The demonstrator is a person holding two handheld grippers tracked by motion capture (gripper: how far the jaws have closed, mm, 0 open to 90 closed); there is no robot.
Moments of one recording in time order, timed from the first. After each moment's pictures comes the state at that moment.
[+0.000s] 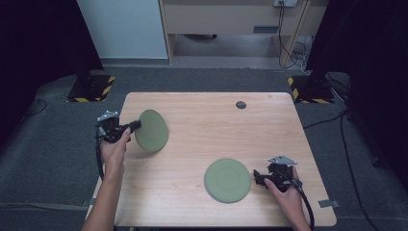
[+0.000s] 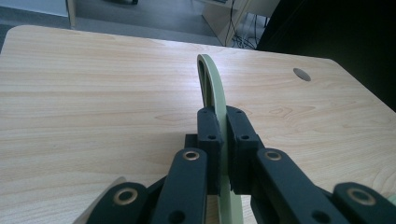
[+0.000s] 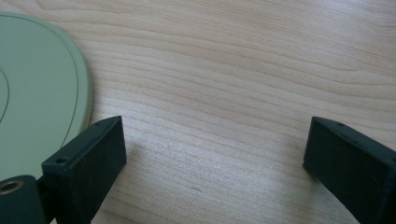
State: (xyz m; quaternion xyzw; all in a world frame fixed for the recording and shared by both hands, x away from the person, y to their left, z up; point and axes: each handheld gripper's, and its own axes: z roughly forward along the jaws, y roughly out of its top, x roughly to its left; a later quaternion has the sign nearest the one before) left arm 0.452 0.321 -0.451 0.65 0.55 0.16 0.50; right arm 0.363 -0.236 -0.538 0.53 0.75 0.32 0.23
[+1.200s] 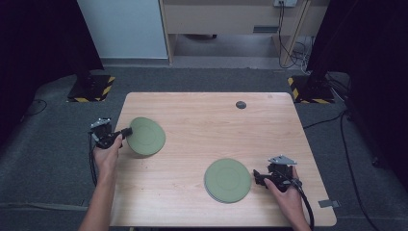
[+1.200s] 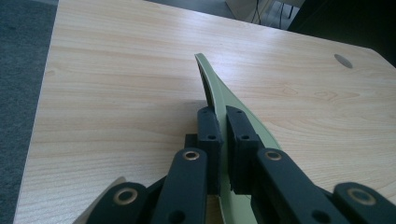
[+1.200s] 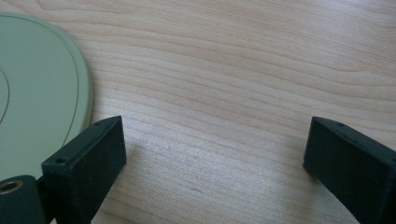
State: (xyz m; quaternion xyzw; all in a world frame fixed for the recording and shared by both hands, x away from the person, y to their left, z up) left arm 0.451 0.356 -0.486 0.64 0.59 0.16 0.47; right arm 0.363 -0.235 -0.538 0.53 0.75 0.32 0.23
